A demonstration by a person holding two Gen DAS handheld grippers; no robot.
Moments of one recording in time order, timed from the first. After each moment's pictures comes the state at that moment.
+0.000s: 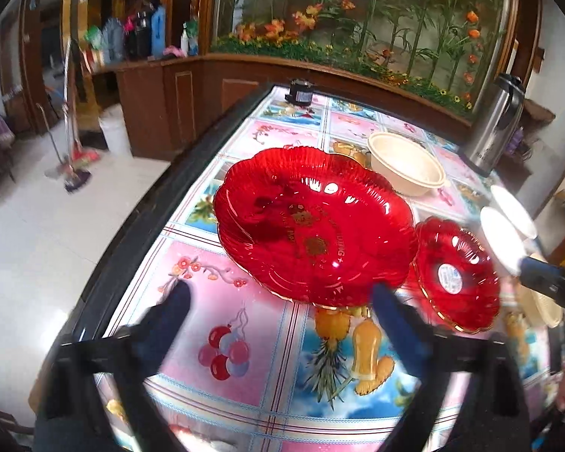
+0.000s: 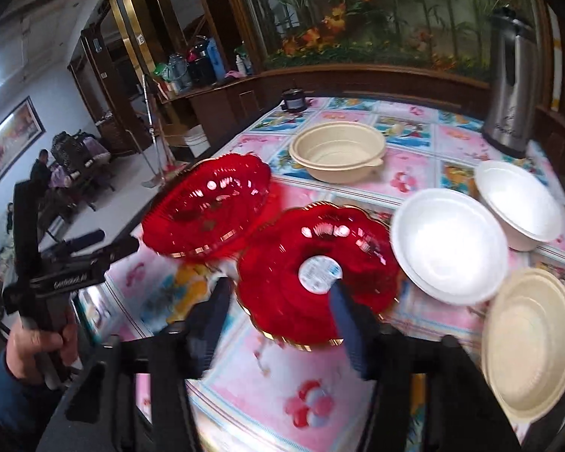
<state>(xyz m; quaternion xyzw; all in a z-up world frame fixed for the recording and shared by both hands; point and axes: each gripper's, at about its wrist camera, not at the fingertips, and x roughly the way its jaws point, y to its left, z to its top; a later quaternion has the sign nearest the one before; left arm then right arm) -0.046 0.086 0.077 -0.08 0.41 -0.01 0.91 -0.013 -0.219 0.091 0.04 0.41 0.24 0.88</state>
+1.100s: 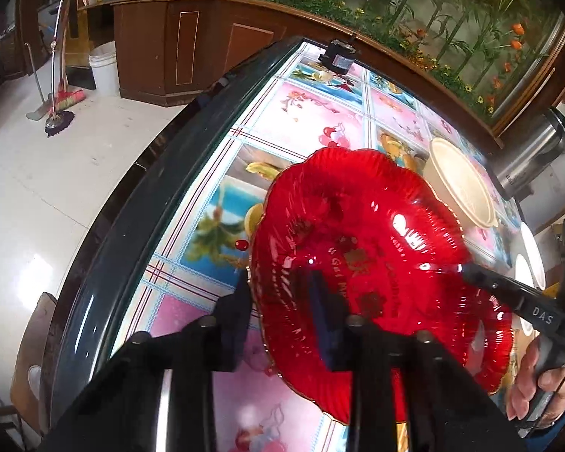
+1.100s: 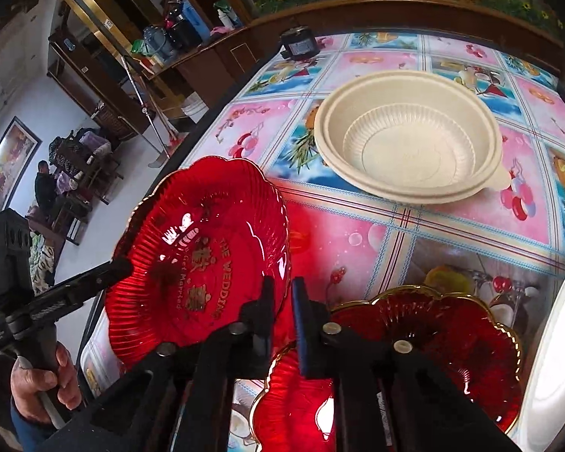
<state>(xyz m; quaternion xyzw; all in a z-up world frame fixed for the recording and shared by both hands) 0.060 0.140 0.034 -0.15 0.49 -0.02 0.86 0.134 -0.141 0.033 0.08 0.50 0.24 0.83</state>
